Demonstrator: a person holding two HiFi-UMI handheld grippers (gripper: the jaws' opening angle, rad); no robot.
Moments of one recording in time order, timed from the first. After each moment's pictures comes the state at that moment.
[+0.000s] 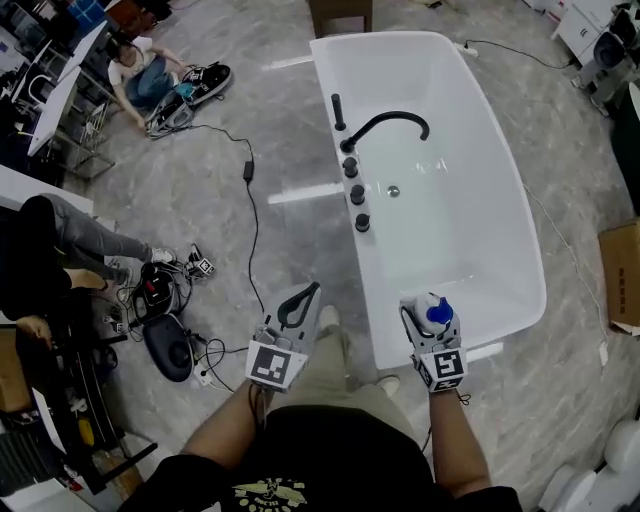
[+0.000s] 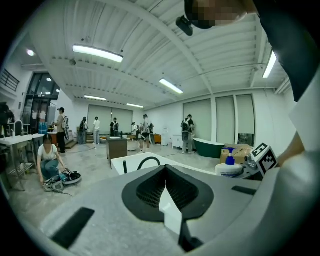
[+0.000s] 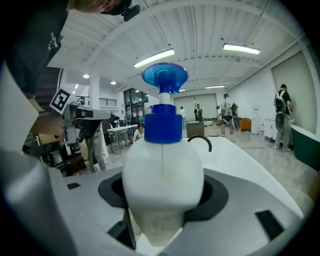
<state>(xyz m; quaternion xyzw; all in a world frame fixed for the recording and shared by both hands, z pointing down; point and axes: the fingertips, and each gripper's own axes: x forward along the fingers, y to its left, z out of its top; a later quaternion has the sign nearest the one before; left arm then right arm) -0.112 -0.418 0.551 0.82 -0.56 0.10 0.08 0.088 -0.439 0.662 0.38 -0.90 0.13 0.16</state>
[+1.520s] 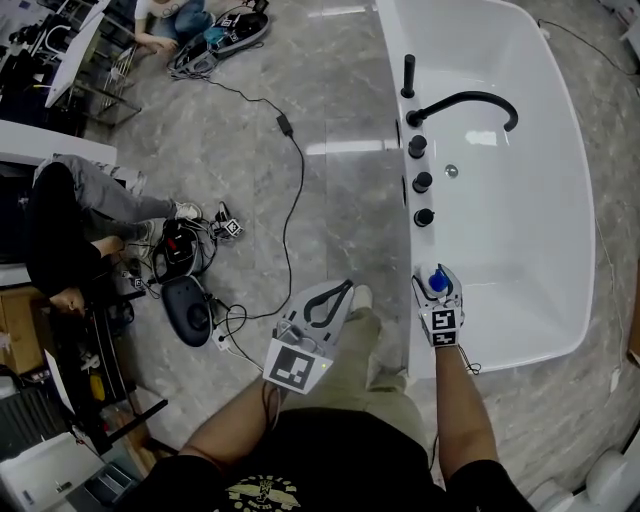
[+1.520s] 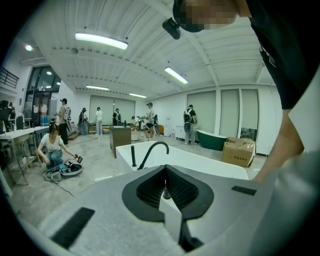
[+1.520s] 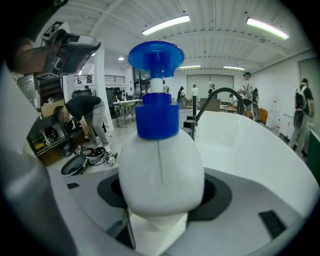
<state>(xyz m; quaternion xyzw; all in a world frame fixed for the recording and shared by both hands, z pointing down) -0.187 -0.455 0.646 0.80 -0.57 0.14 0.14 -0.033 -0.509 0.919 0.30 -0.90 0.13 0.29</state>
